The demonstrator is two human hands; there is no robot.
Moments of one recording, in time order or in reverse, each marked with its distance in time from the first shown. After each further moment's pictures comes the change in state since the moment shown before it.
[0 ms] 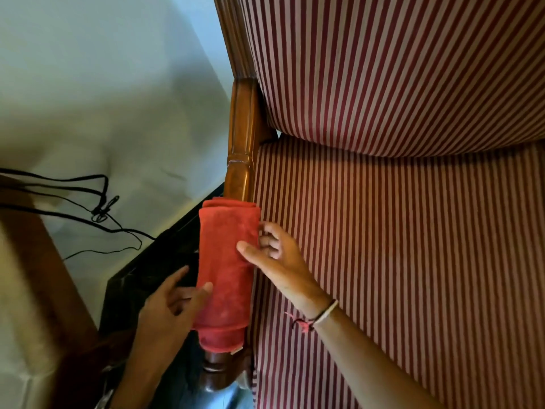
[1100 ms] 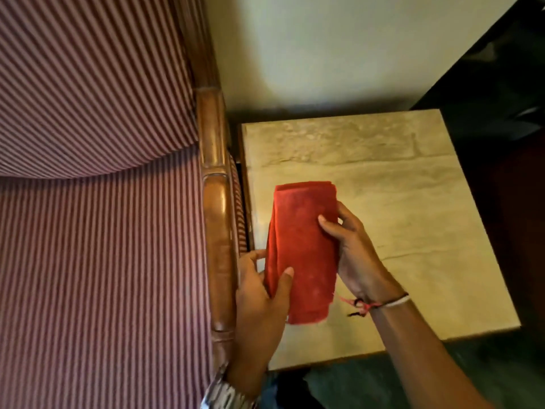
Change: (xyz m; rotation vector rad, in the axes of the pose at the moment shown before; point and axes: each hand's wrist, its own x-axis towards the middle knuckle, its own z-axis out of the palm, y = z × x) left_hand -0.323 0.248 0.554 -0.257 -0.281 0.370; right_hand -0.286 -0.090 -0.599 0.289 0.483 -0.157
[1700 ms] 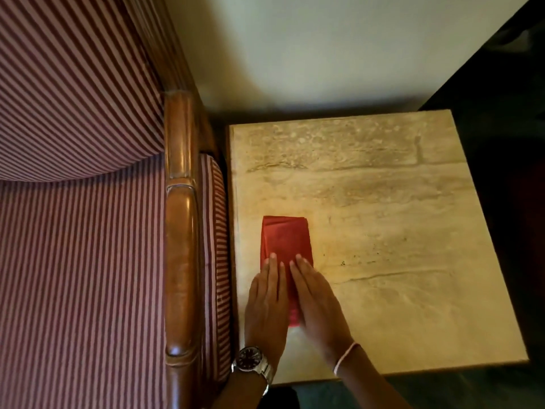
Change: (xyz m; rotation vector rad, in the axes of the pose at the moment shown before) left_hand 0.031 -0.091 0.098 1.200 -0.169 0.394; right_hand -0.014 0.102 -0.081 -1.439 -0.148 -0.437
